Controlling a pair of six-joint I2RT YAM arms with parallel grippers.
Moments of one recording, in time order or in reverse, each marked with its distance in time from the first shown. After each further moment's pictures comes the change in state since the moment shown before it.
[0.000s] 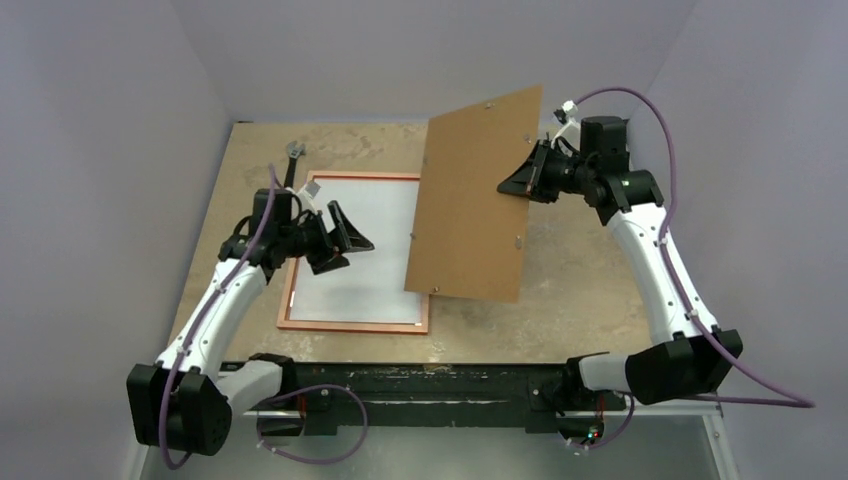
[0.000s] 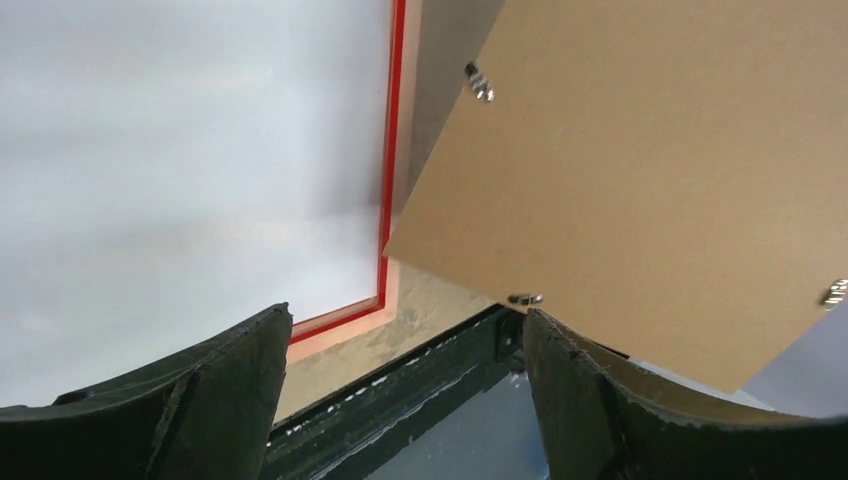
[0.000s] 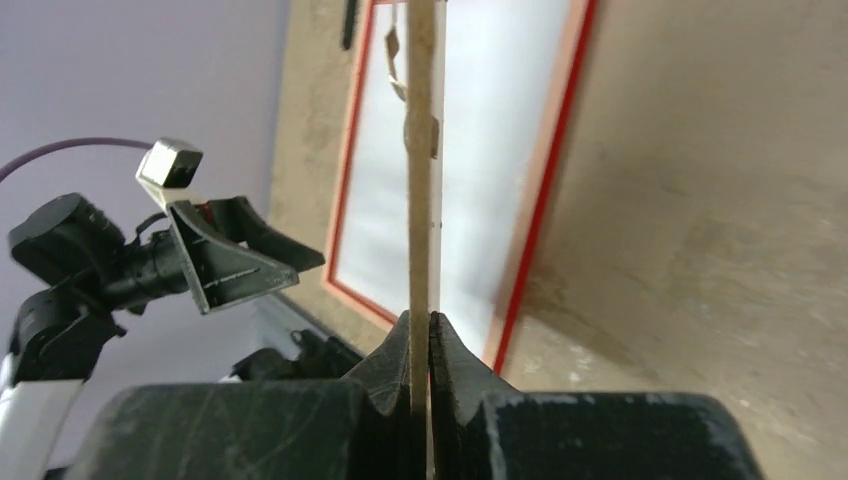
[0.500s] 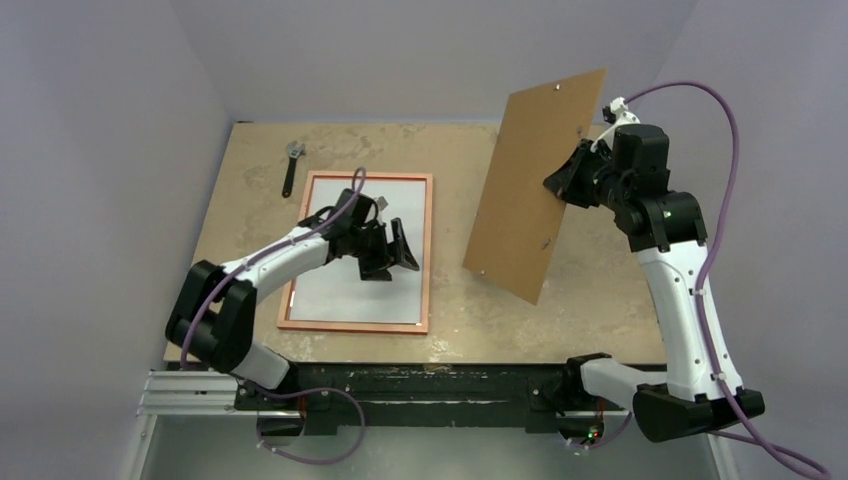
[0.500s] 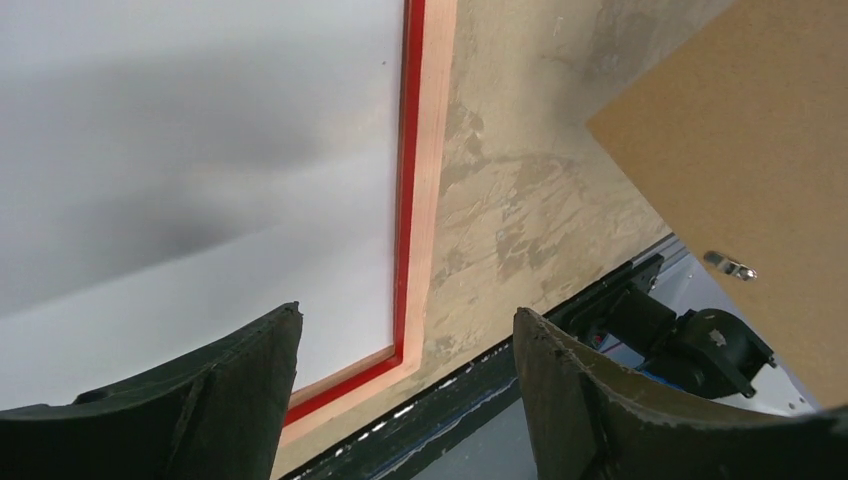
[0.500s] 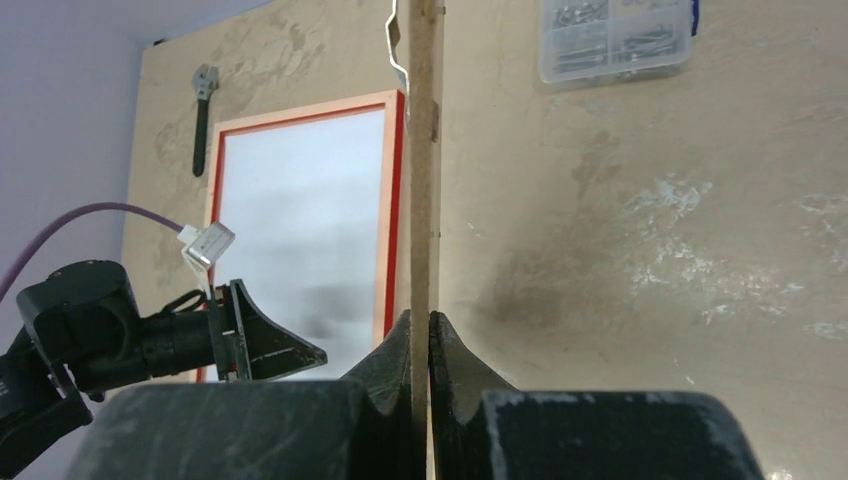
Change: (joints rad) left arm -0.363 0.413 0.051 0.167 -0.182 -0.069; right arm -0.003 -0.170 0.107 -0.204 0.476 -0.102
